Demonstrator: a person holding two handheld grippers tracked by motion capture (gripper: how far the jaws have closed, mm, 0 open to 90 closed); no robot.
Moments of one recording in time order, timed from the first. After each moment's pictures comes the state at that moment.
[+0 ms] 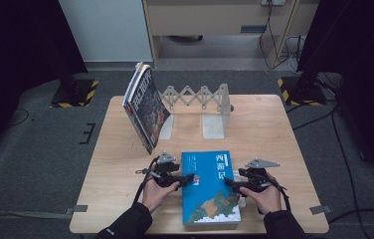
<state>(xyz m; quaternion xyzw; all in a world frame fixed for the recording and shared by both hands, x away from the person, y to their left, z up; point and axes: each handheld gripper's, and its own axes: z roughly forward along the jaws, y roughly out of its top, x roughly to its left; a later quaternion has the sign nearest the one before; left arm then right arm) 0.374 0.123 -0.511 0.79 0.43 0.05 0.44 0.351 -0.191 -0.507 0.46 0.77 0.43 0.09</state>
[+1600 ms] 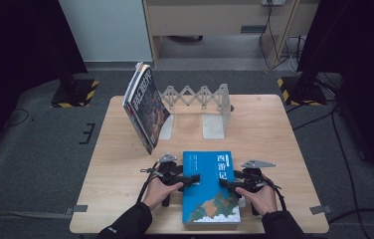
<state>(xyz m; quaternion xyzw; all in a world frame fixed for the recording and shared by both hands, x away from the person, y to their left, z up) 0.387 0.119 -0.543 0.74 0.44 -0.03 0.51 0.354 -0.181 -0.516 0.47 0.76 0.45 0.05</state>
